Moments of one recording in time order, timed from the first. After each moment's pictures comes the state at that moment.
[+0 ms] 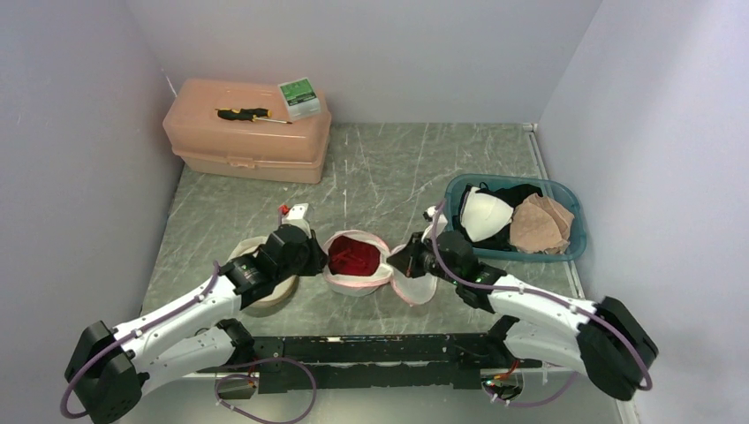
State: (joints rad) left arm -0.76 0.92 0.55 -0.27 -0.15 -0.70; right arm 0.76 1.07 0.34 0.32 -0.13 0.71
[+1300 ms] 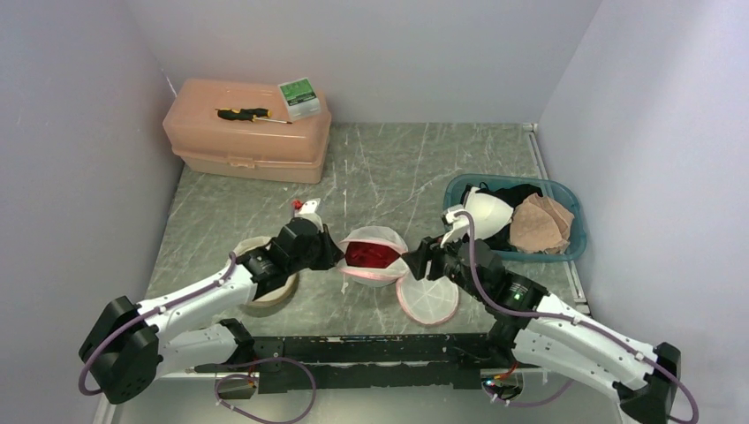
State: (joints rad) left arm -0.76 1.08 0.56 -0.10 -0.08 -0.74; right arm 0.88 0.64 0.47 -0.19 0.22 0.47
